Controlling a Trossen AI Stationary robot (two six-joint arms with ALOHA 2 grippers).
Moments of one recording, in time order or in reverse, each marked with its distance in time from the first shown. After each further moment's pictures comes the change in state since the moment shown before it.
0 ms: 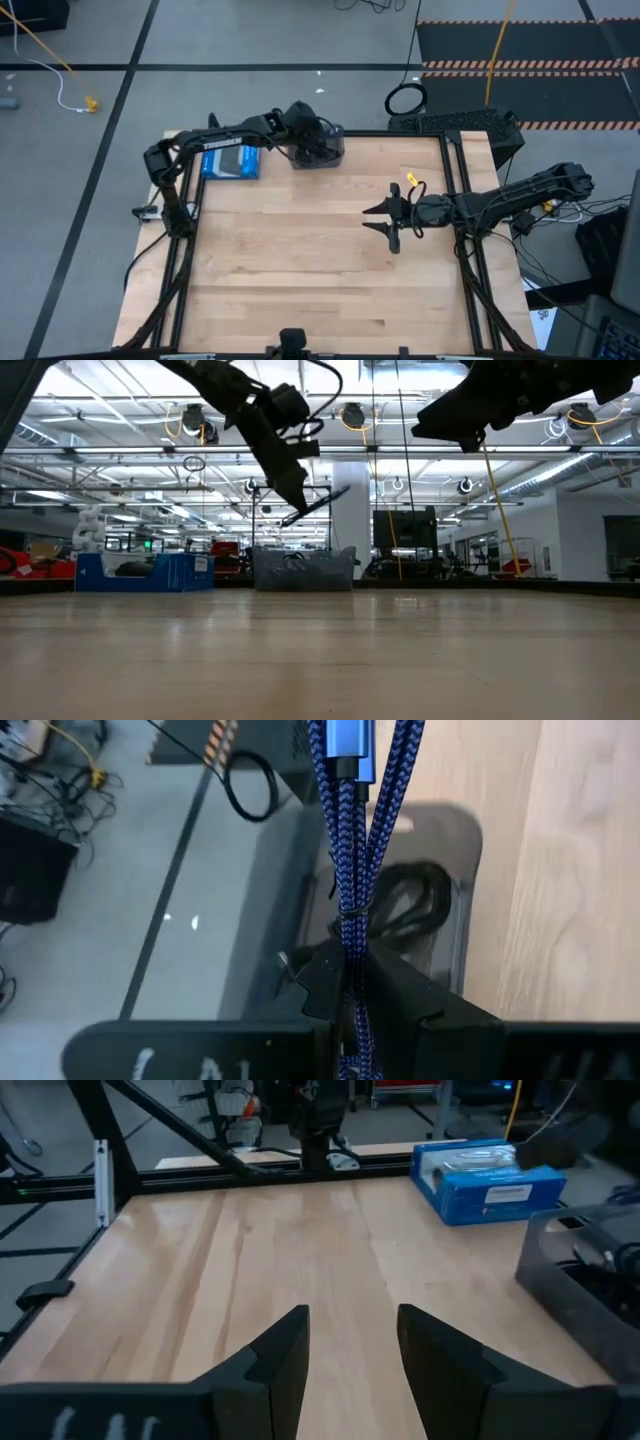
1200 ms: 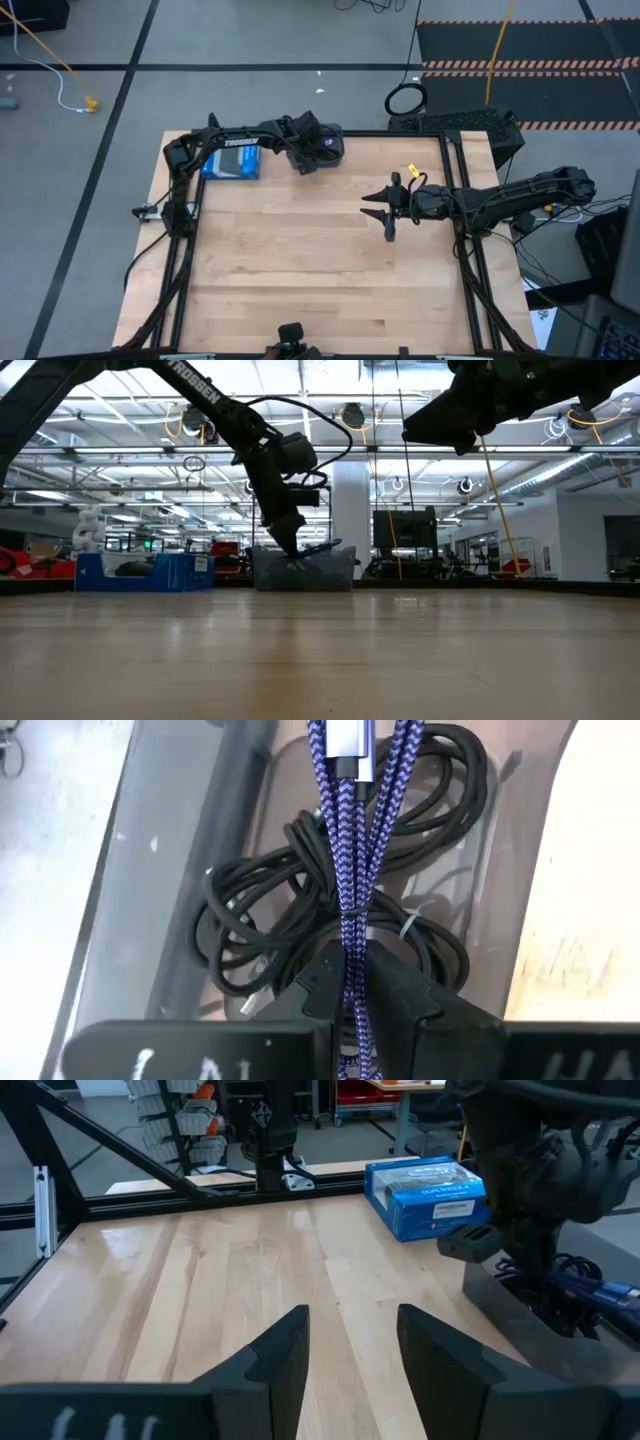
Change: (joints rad) left arm 0.032 0.178 -0.003 -0.046 -0.001 -0.062; right arm -0.104 0.000 -0.001 0.045 -0.004 -0.025
